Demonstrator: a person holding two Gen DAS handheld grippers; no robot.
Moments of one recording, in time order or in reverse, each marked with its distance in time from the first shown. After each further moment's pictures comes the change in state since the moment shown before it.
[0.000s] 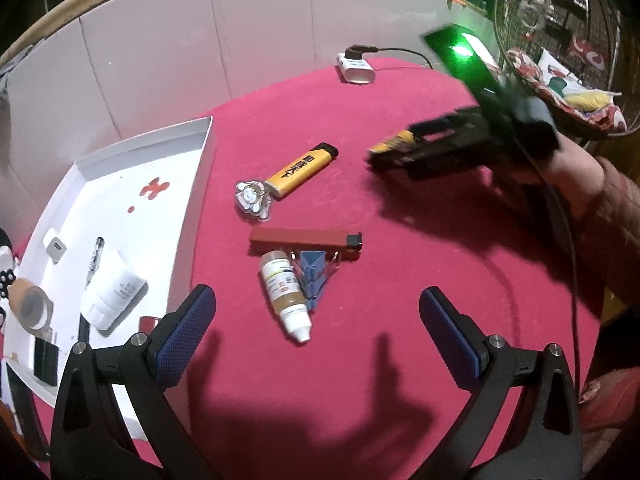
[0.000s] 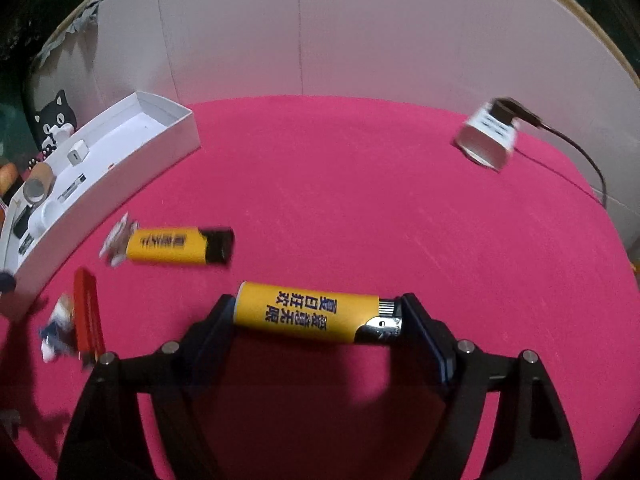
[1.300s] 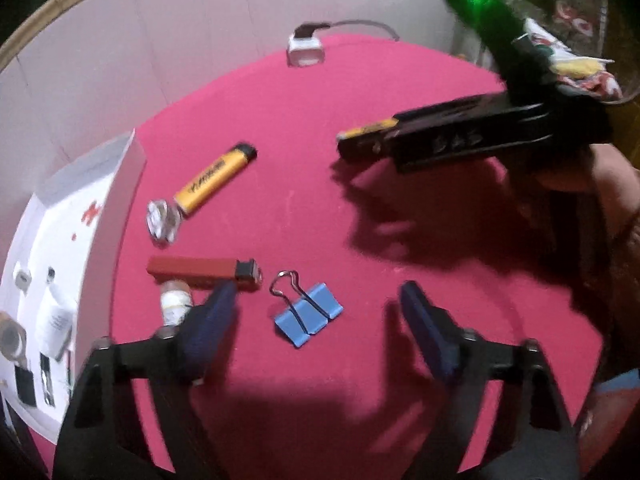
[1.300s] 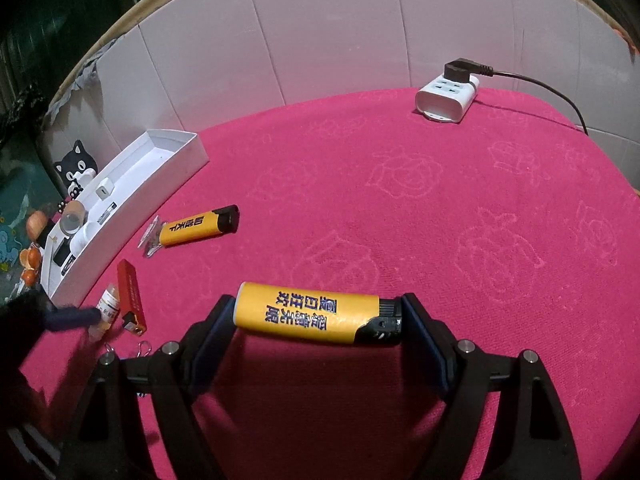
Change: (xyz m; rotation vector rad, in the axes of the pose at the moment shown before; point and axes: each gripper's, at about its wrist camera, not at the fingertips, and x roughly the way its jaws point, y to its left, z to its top) left arm 0.046 -0.067 0.013 0.071 0.081 -0.002; right arm -0.020 -0.023 -0.027 0.164 -0.053 0.121
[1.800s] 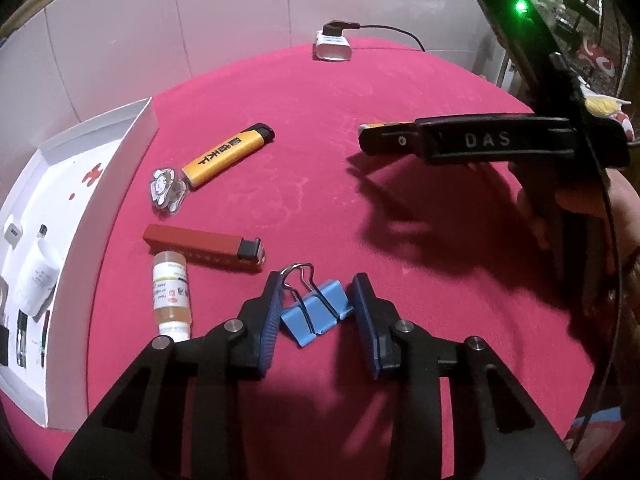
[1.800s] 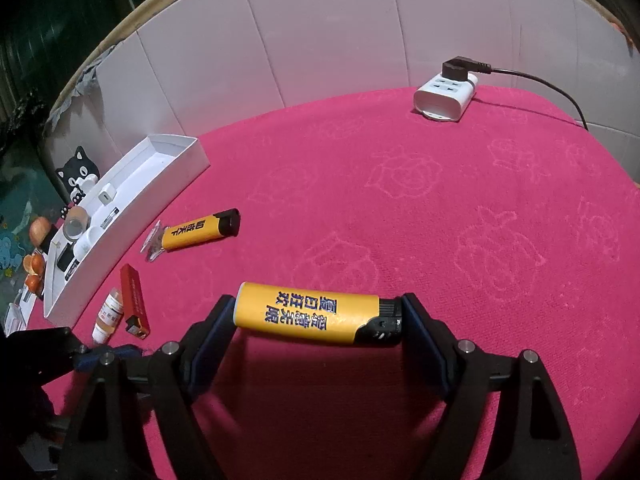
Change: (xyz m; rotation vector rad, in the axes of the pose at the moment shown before) left arm 0.000 0.008 -0.009 -0.116 -0.025 -0.015; right arm -0.002 0.001 -0.001 0.017 -0.007 0.005
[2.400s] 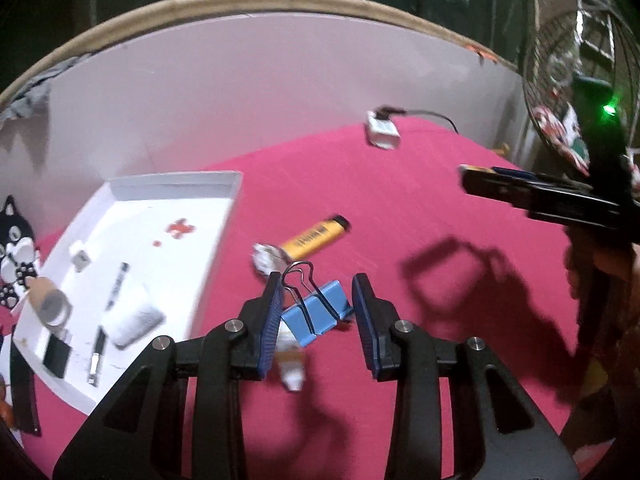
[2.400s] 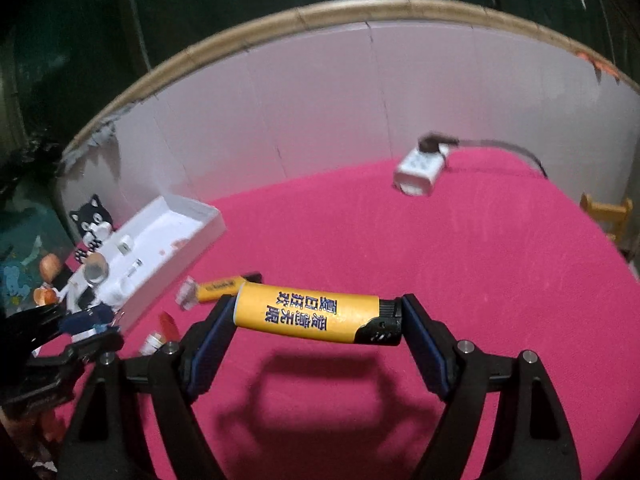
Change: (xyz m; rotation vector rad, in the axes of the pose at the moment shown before) left arm -0.082 0.055 0.018 -0.100 -0.224 0.095; right arm -0.082 0.023 0.017 -0.003 -0.228 -0.030
